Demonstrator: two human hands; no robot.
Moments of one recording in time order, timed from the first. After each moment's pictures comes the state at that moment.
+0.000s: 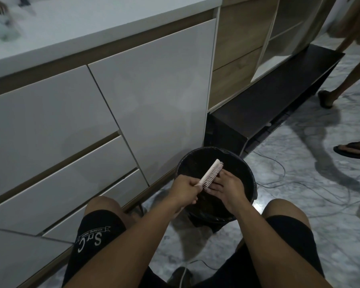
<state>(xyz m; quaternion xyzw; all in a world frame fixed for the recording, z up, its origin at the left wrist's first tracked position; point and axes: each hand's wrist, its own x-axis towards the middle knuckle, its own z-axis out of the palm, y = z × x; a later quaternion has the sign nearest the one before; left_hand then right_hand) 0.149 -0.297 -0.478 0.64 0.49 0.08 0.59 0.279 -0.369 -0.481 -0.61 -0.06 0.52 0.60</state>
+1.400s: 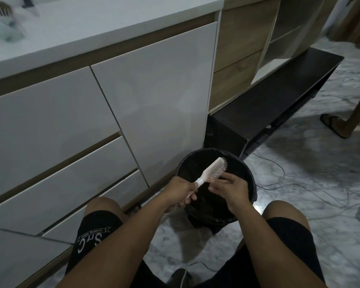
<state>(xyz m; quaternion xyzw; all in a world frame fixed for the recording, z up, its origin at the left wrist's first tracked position) 0.134 -0.282 -0.467 0.55 0.51 0.01 0.66 0.282 -0.375 -0.482 -0.65 -0.07 0.45 0.61</state>
